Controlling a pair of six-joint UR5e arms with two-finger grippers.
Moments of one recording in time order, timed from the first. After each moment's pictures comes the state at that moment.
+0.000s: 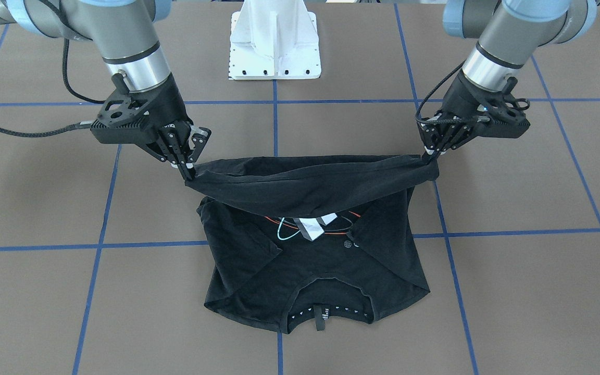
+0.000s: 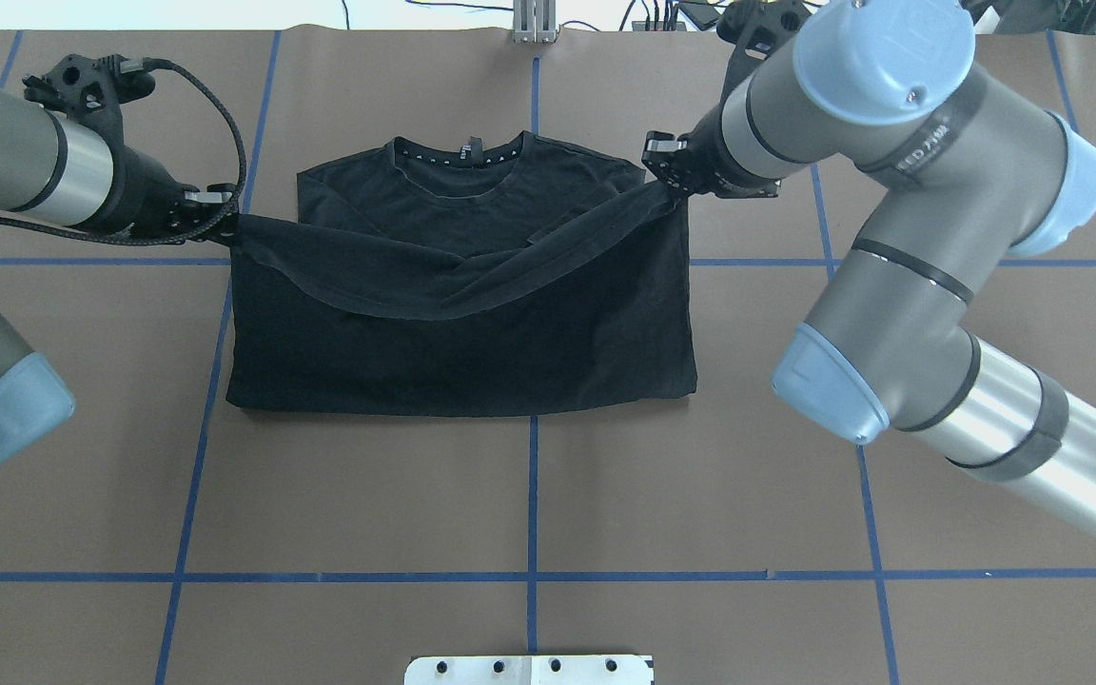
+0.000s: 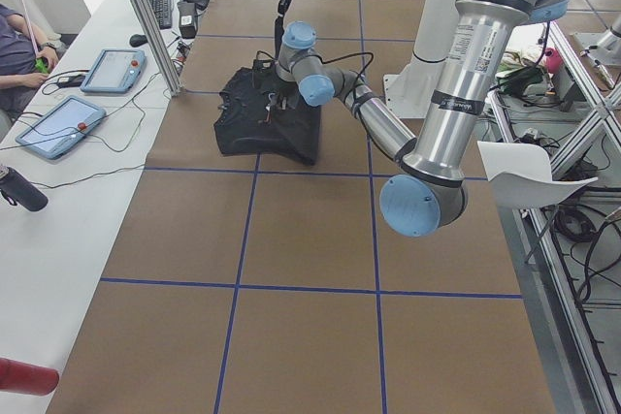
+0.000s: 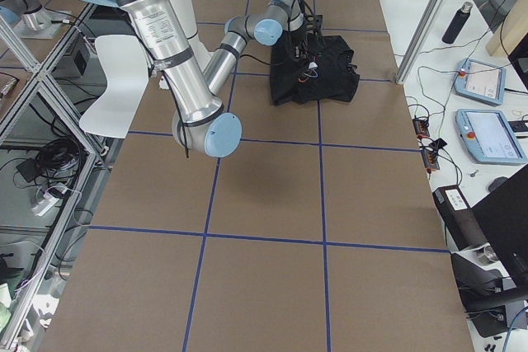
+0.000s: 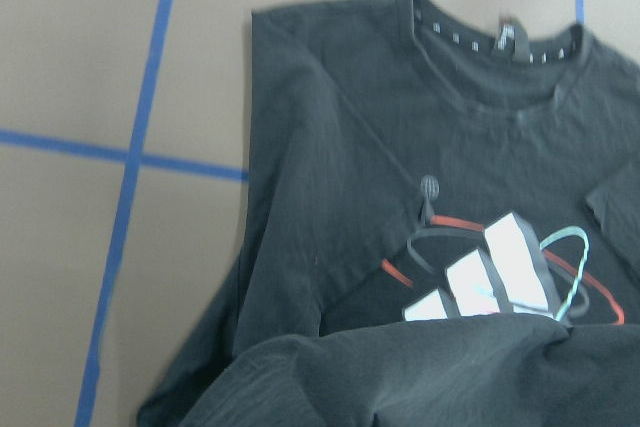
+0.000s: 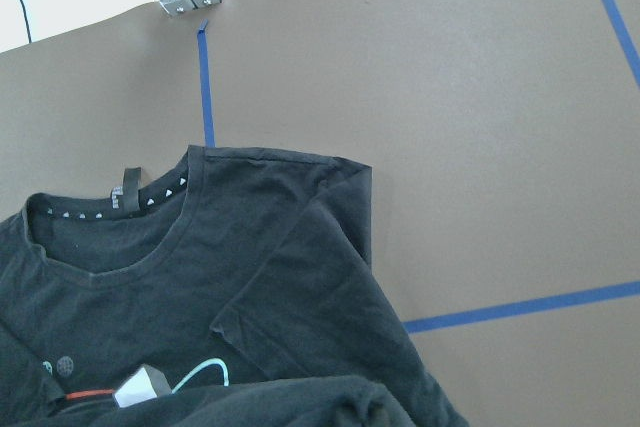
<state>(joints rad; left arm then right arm) -0.88 -1.89 -1.94 -1.84 -2.02 -1.18 0.77 -0.93 1.85 -1.56 1.84 1.29</state>
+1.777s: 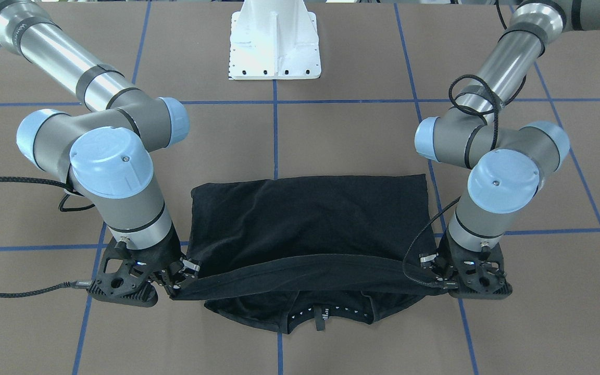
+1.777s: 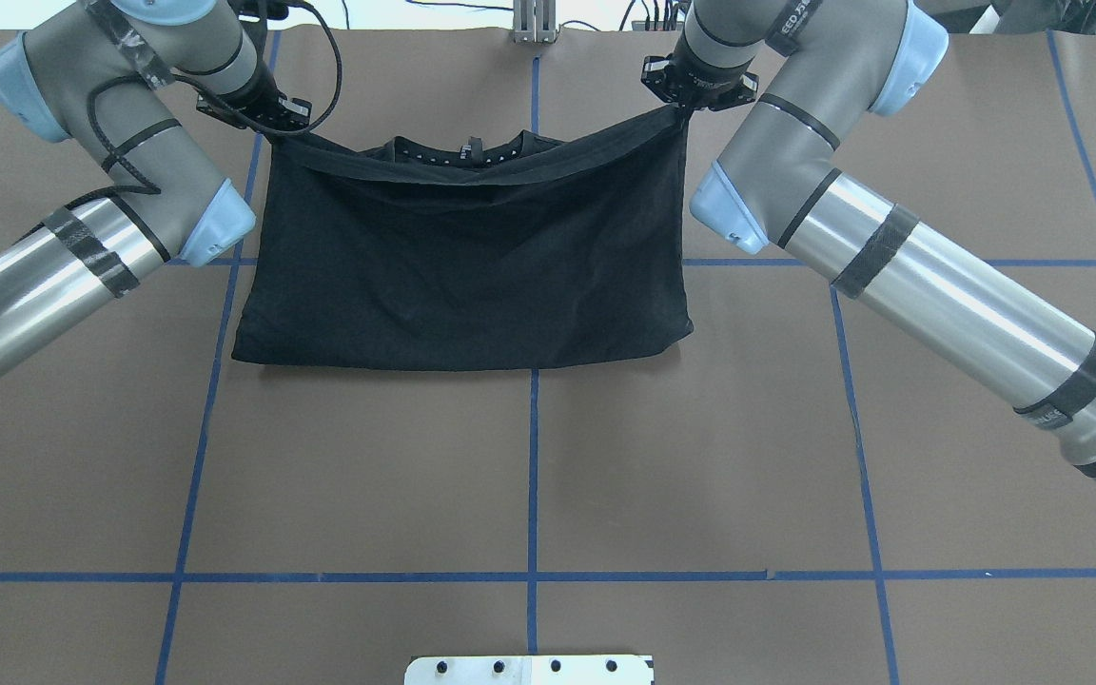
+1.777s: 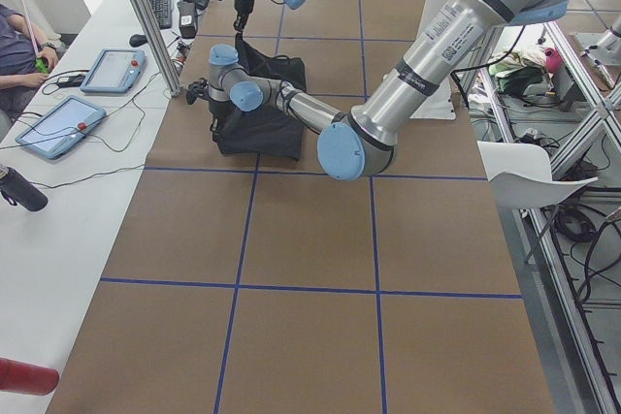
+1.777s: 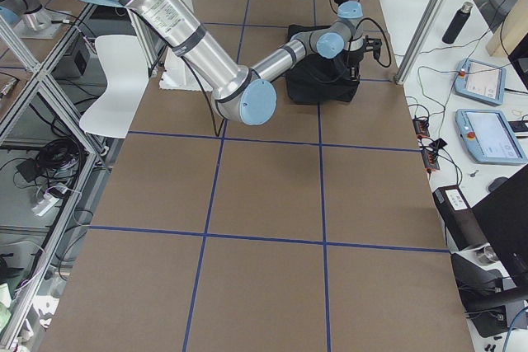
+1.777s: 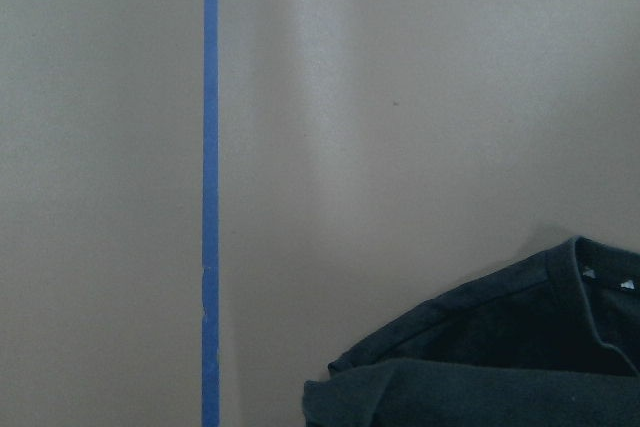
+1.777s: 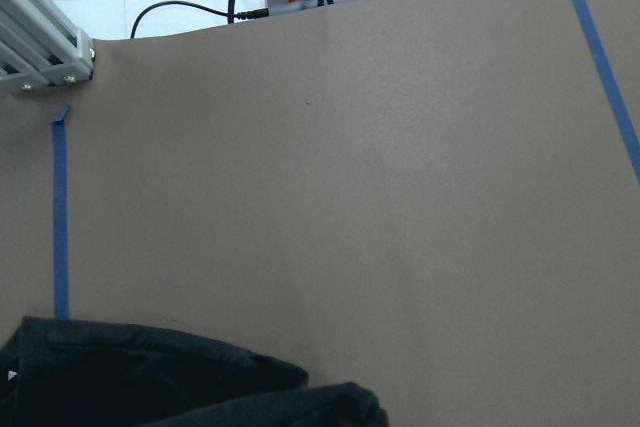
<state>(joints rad) -0.95 -2.31 -1.19 -1.88 -1.94 -0.74 0.88 -0.71 1.23 -1.34 1.90 1.12</state>
